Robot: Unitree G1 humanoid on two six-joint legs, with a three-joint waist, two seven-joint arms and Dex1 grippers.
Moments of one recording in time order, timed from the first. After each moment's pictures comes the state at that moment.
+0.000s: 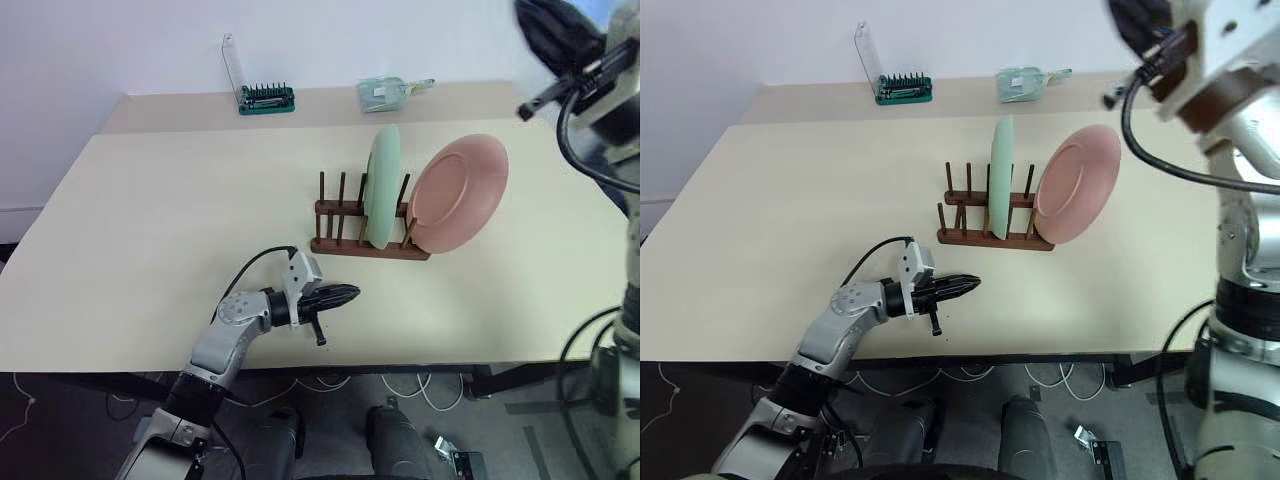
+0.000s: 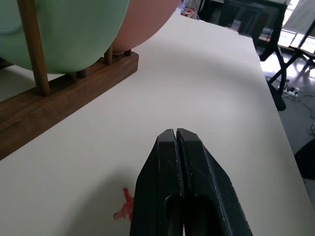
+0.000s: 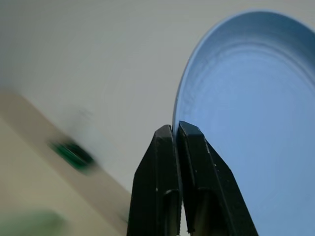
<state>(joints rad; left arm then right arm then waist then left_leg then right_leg) -0.31 0.23 -0.25 0.06 -0.27 0.21 -0.93 -0.80 -0.75 -0.20 -0.37 0.52 0.44 0.51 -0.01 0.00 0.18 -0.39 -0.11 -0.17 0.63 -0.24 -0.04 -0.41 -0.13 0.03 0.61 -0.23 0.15</state>
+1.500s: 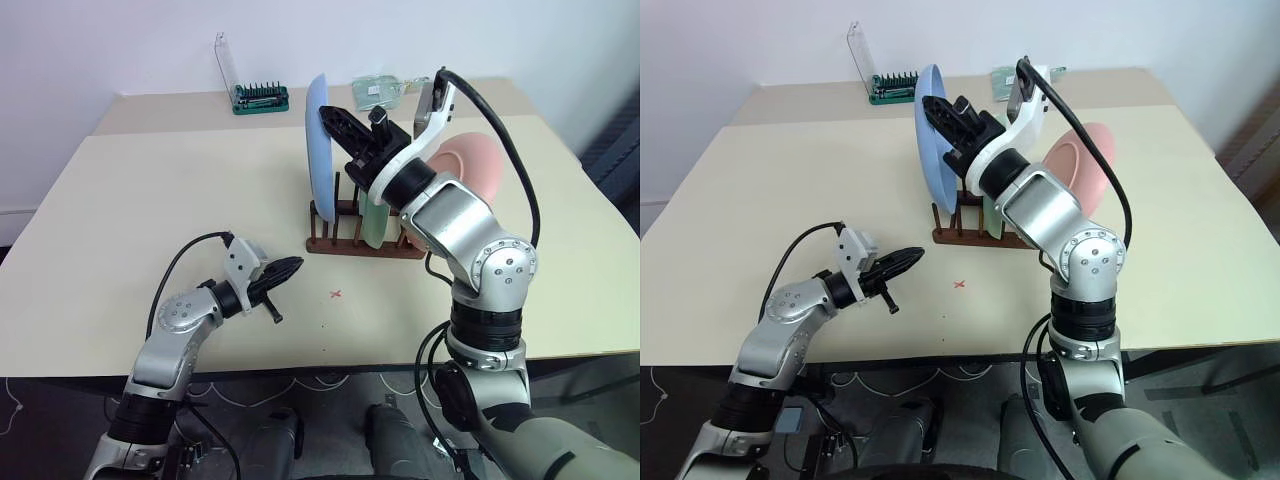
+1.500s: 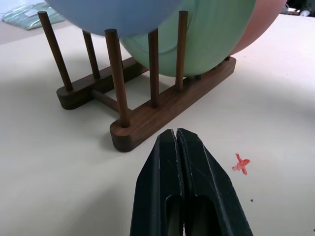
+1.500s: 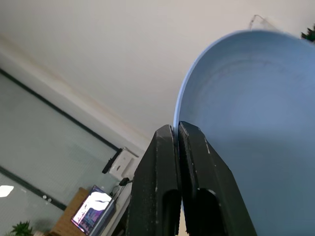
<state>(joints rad) -0.20 0.38 -0.06 -0.15 -0.28 0.21 -0.75 -0.77 -0.08 -0.10 -0.25 1.52 0.69 -0.48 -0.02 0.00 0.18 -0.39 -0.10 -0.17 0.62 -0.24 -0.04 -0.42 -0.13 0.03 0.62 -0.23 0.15</state>
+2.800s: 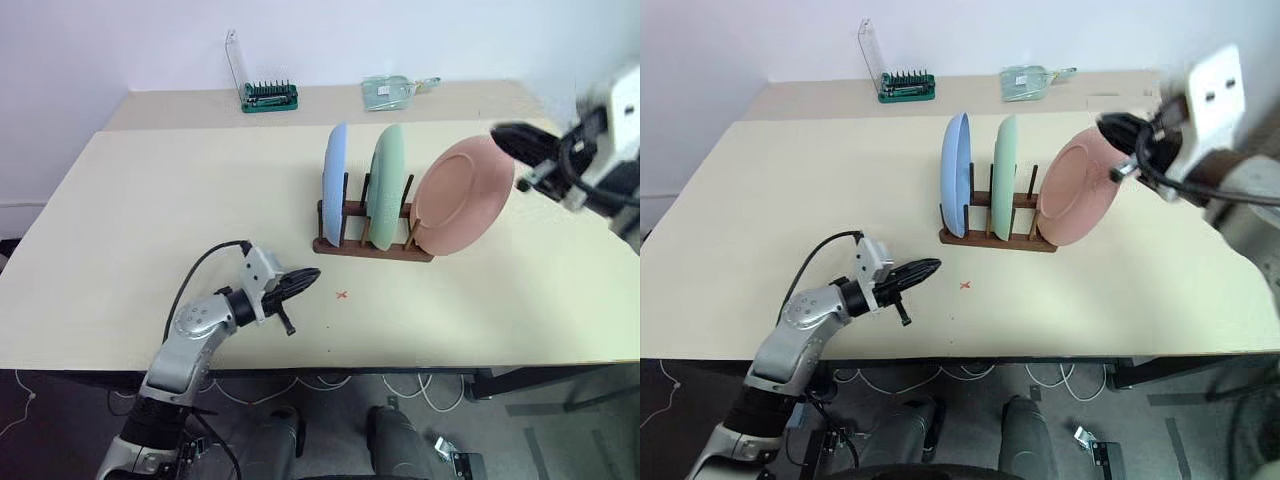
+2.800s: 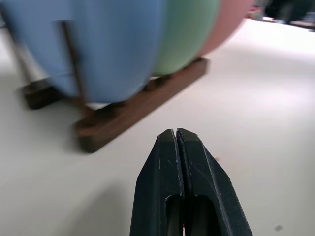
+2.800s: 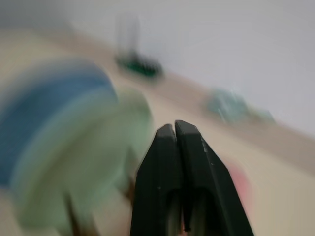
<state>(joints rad) -0.20 0.33 -0.15 -0.13 -0.28 0.18 -0.81 -0.35 -1.14 -0.35 -0.41 0.79 0.76 0.39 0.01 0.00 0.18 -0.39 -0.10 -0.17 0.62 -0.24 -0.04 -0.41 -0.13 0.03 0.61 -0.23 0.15</state>
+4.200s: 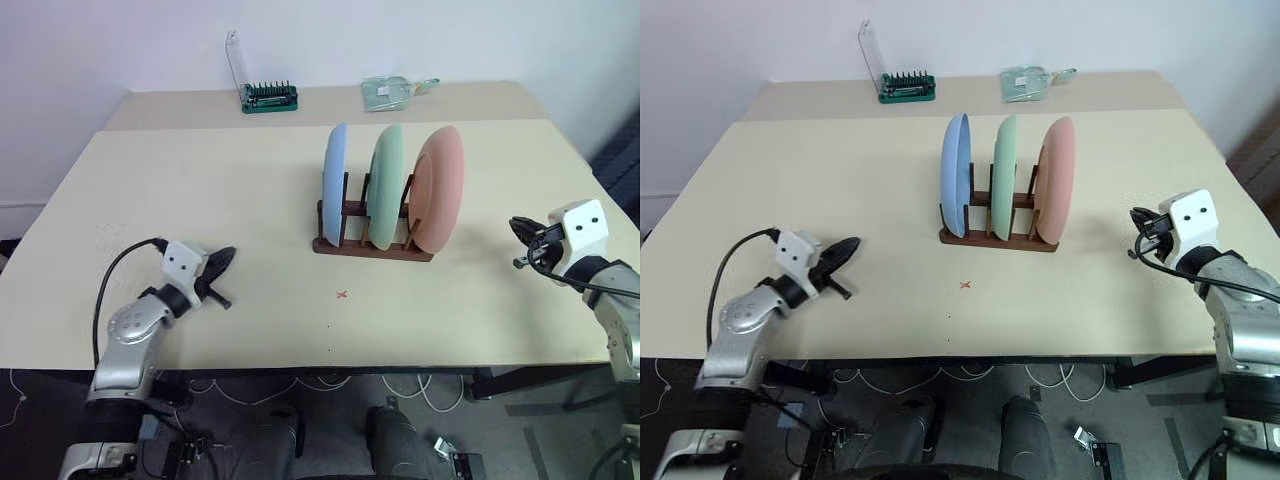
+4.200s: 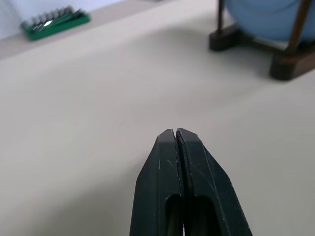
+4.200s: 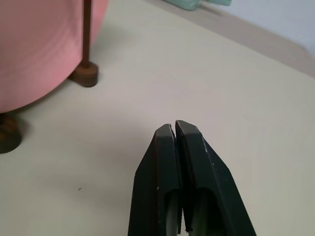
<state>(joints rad) -0.13 0.46 0.13 0.09 -0.23 -0.03 -0.62 -0.26 -0.76 -0.30 0.16 0.30 0.19 0.59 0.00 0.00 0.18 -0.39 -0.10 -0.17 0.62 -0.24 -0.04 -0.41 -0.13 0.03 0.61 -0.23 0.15</state>
